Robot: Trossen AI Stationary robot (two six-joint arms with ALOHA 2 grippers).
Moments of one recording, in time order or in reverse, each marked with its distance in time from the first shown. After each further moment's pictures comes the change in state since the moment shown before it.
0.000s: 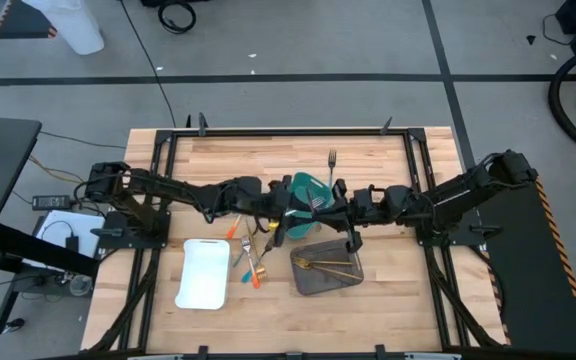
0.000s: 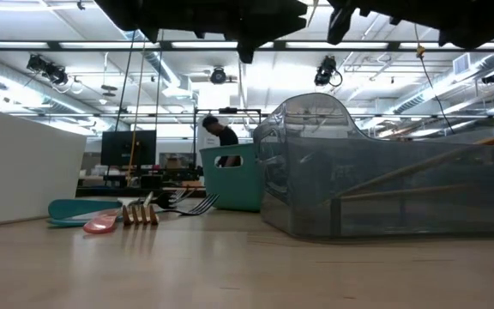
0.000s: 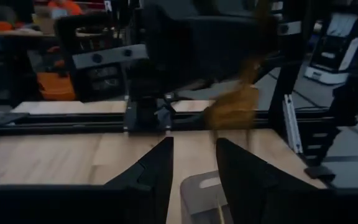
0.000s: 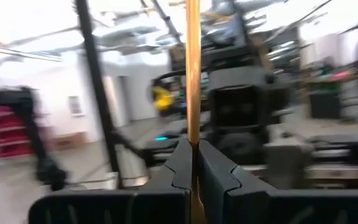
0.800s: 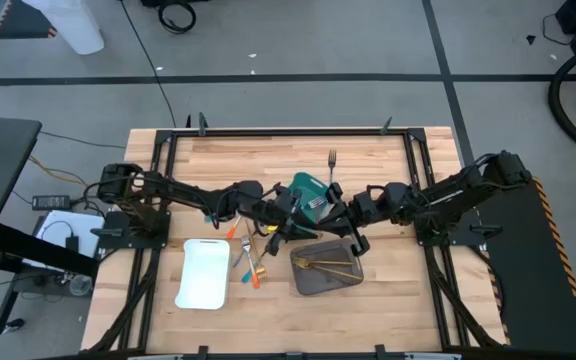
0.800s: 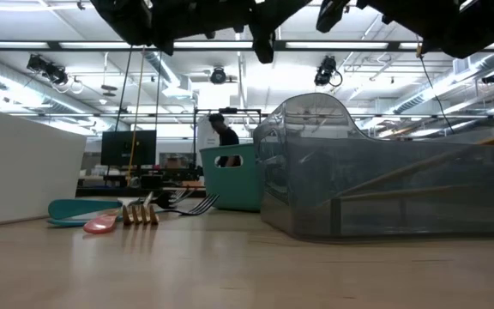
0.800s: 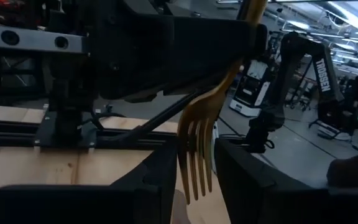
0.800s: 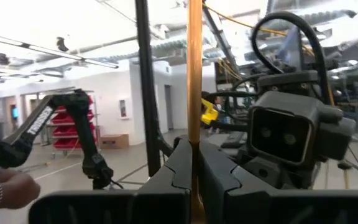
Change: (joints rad) left arm -0.015 0.093 -0.001 0.239 0.235 -0.238; right arm -0.051 0.061 0.001 0.143 -0.252 -0.013
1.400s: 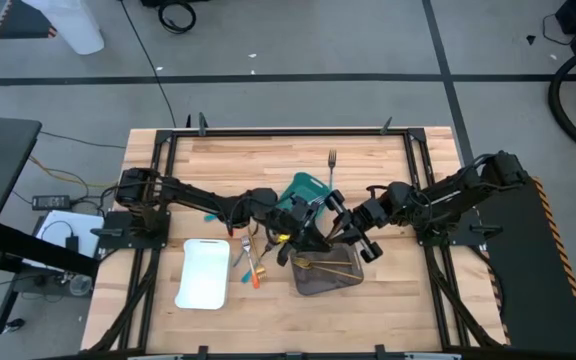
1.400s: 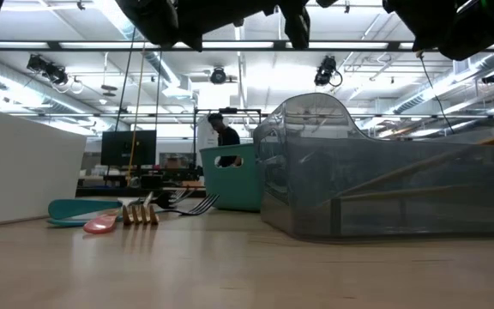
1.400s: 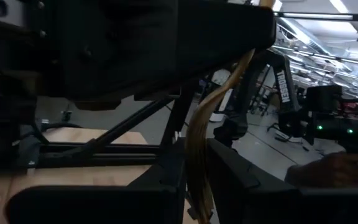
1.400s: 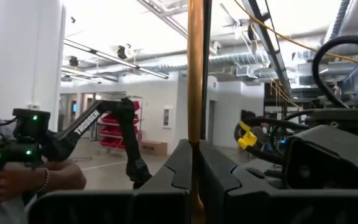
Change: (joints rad) left arm -0.047 0.146 0.159 0.063 0.100 -0.084; right arm -0.006 0.026 0.003 0.115 -0.228 -0.037
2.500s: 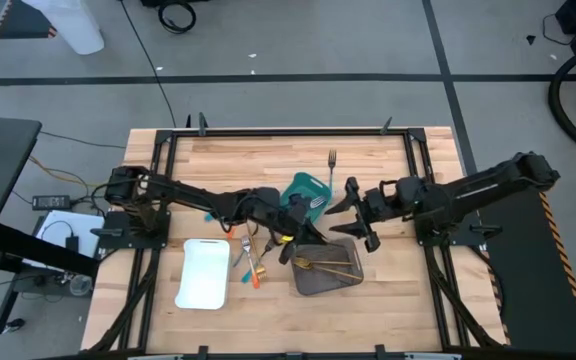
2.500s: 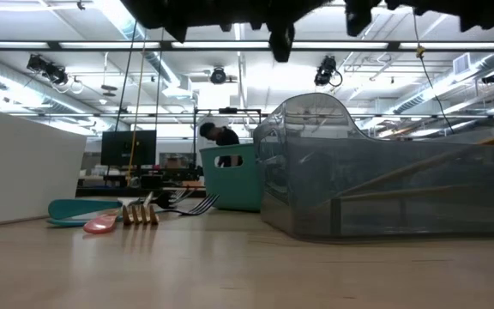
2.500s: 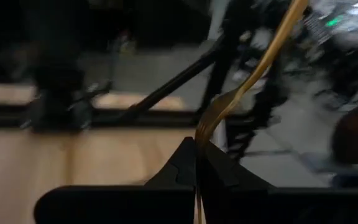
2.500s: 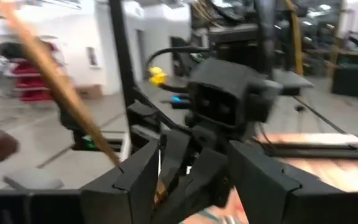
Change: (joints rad) left arm 0.006 -0.081 -0.002 -0.312 -0.135 0.161; right arm 0.034 -0.364 -0.001 -0.726 0.349 -0.016
